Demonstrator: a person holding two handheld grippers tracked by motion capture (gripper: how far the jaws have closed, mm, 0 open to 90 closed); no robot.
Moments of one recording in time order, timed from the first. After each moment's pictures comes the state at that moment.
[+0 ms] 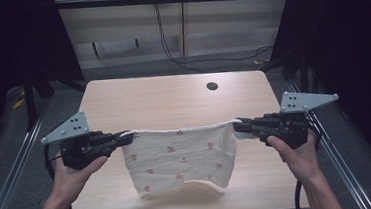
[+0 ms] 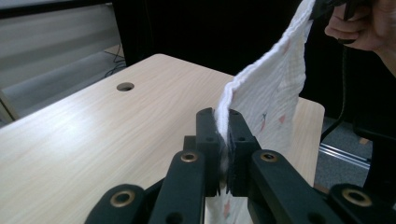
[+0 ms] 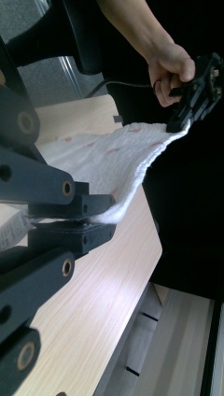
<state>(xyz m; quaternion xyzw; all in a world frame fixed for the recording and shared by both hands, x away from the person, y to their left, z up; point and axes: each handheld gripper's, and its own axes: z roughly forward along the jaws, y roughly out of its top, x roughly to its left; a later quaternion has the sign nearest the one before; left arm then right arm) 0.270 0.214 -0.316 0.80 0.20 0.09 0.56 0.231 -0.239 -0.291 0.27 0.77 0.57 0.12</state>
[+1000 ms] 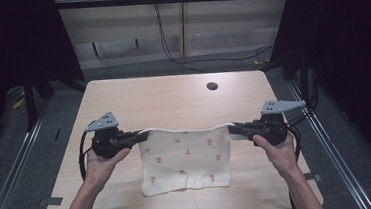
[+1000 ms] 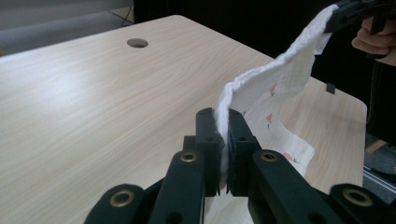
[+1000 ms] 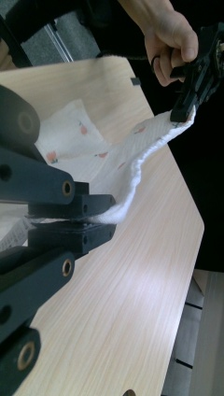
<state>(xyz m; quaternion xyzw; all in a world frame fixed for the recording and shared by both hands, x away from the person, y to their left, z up) 0.323 0.190 -0.387 0.80 0.28 0.05 0.53 0.280 -0.247 -0.370 0.34 0.77 0.53 0.10</state>
